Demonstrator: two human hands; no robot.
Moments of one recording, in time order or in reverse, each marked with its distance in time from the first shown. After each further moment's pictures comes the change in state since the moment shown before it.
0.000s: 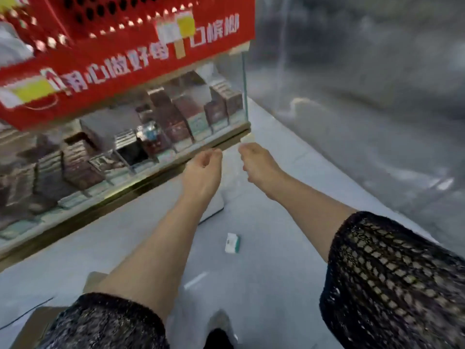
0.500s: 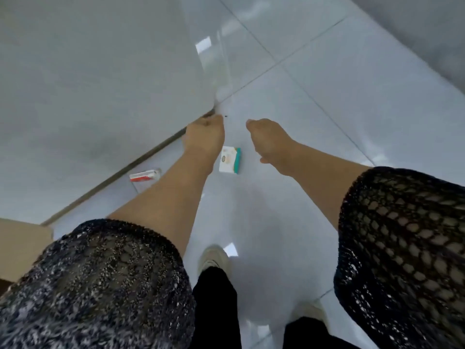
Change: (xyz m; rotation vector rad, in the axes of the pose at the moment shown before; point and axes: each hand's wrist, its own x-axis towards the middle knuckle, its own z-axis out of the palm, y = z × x) left_hand 0.118 -0.370 0.154 0.097 -0.069 -0.412; right_hand 0.132 0.367 0.151 -0.143 -0.123 0.344
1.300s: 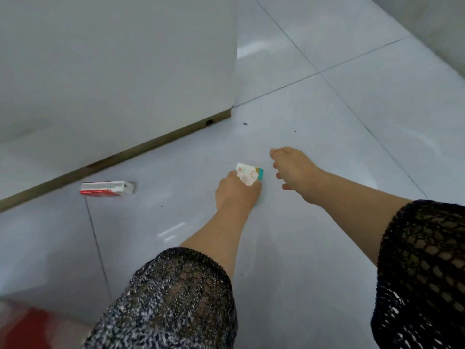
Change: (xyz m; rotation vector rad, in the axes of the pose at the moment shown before) left_hand 0.211 -0.194 0.129 0.358 -0.091 0.058; right_hand 0.199 0.097 0.100 -0.111 0.085 0.035
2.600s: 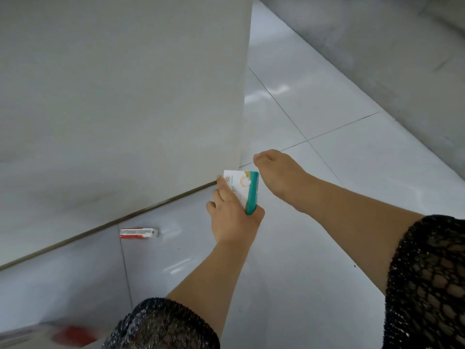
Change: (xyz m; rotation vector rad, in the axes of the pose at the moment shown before) left_hand -0.096 0.092 -0.124 -0.039 0.284 0.191; right_hand -0.104 -0.164 -0.082 -0.148 0.002 -0.238
